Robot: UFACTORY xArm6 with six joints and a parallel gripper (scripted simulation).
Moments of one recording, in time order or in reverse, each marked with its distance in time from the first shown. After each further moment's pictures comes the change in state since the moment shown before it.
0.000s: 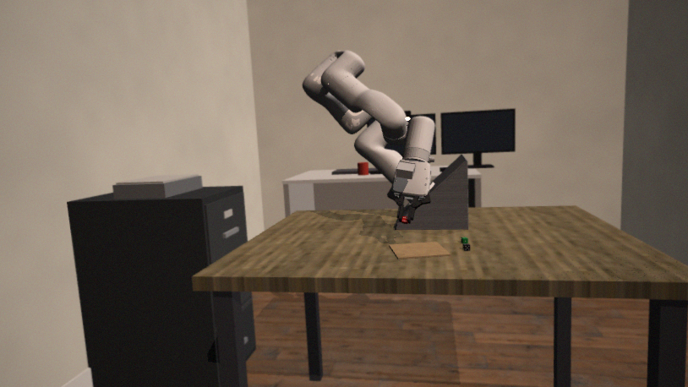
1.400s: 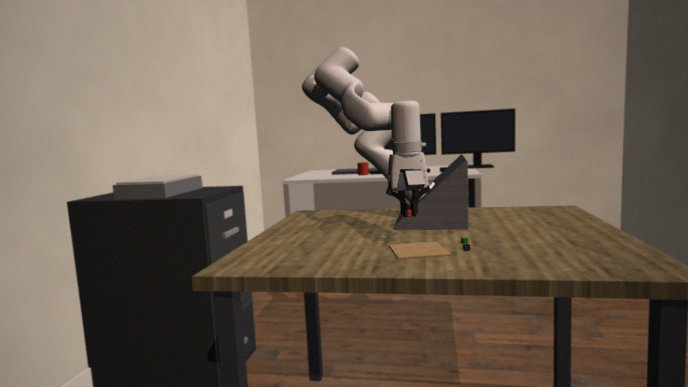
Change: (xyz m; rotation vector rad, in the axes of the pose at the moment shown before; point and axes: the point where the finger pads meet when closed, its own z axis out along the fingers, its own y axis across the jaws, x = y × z) arm -0.001 -0.006 -0.018 0.249 -0.453 -0.338
